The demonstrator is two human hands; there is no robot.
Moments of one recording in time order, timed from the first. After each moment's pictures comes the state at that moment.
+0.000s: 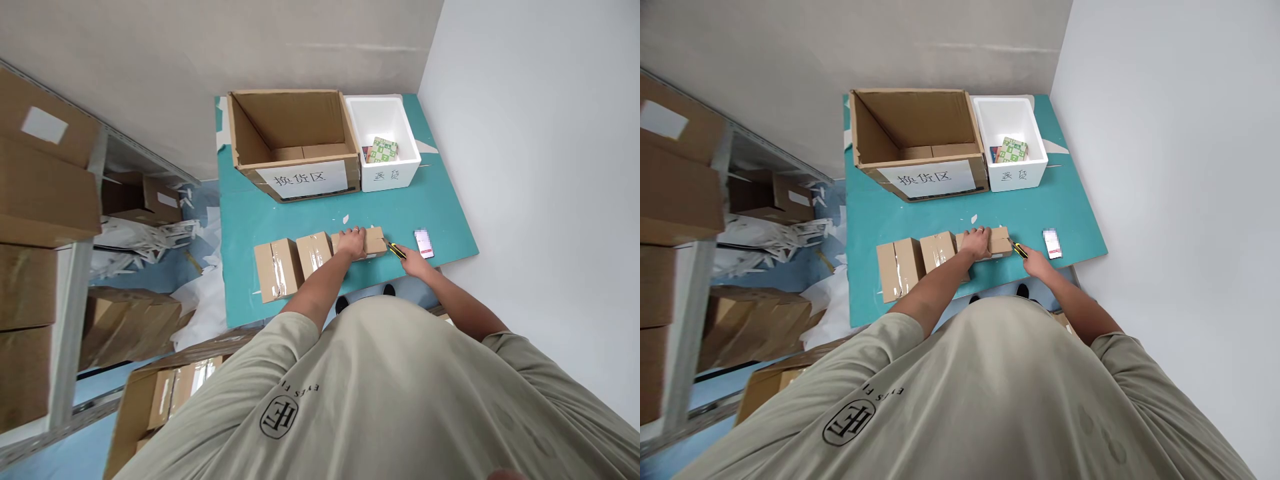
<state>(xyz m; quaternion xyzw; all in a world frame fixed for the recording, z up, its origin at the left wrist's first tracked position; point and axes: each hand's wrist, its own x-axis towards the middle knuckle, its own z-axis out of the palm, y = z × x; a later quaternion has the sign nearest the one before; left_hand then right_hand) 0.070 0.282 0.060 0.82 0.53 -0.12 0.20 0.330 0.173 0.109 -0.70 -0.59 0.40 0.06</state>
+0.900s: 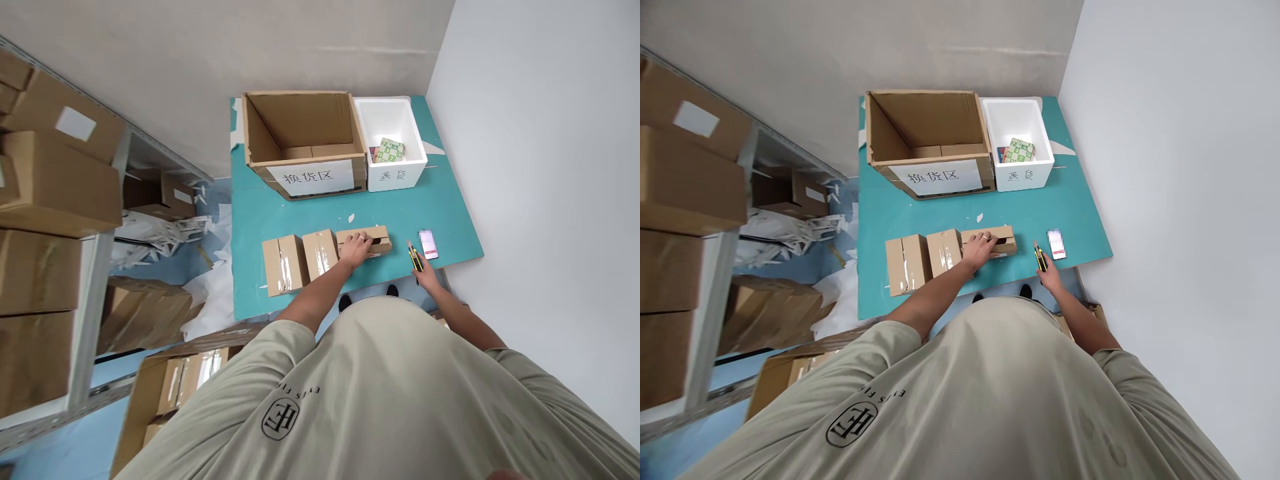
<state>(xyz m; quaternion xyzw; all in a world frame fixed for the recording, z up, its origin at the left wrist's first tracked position) 0.058 0.248 0.065 0.85 0.49 -0.07 0.17 0.359 0.115 0.049 -0.76 -0.41 0.44 0.24</state>
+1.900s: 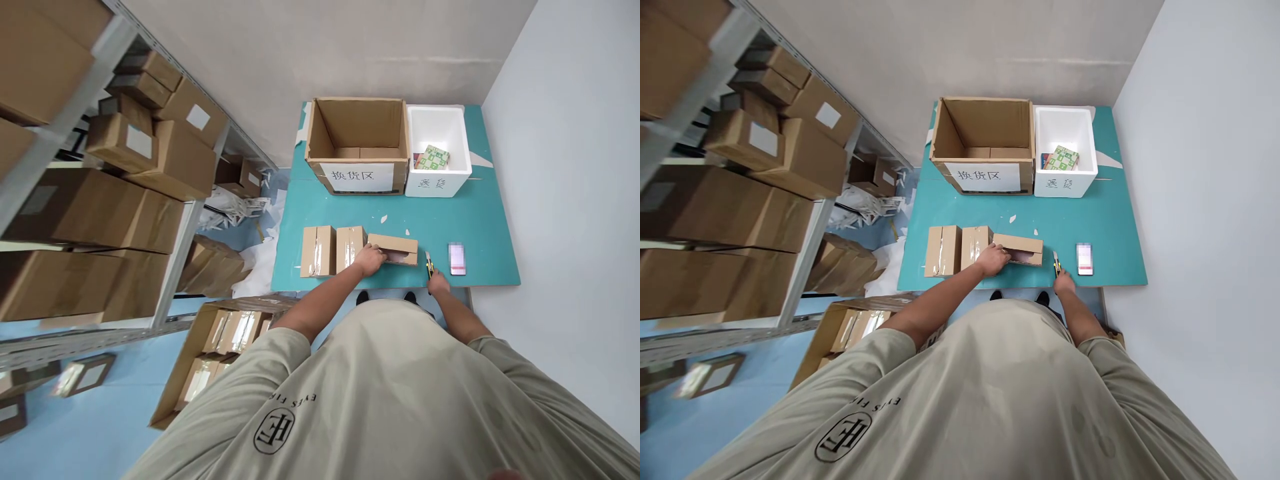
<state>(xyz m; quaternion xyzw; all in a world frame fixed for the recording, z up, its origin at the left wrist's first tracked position) 0.012 0.218 0.064 0.89 0.42 -0.12 0.15 0.346 0.159 -0.029 -0.77 -0.54 0.30 -0.16</state>
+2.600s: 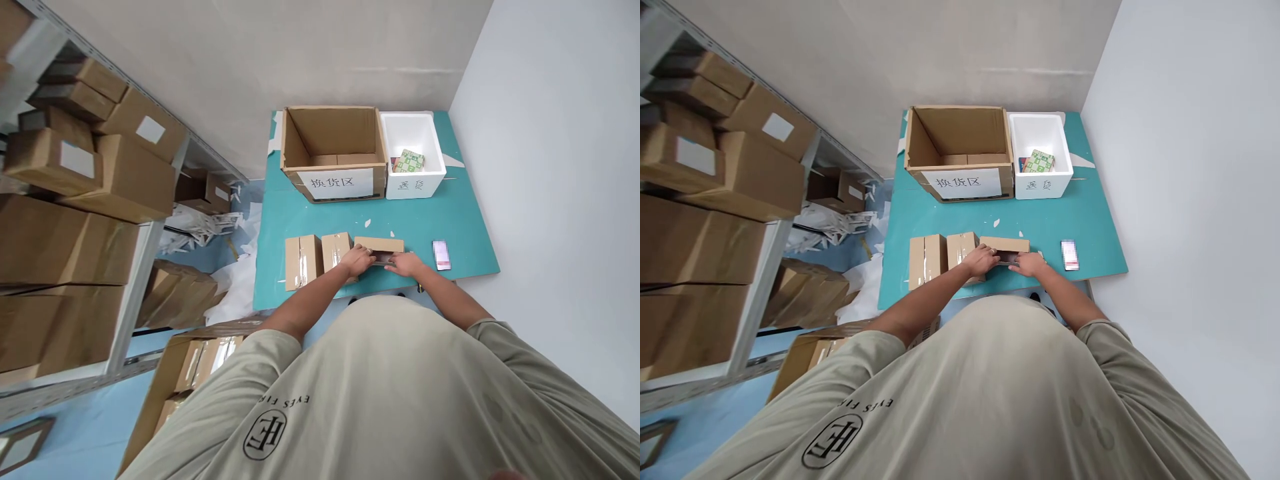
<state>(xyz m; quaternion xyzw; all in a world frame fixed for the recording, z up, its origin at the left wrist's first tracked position) 0.006 0.241 0.055 0.92 0.37 -0.07 0.13 0.269 0.226 0.059 -0.48 -0.83 0.24 -0.14</state>
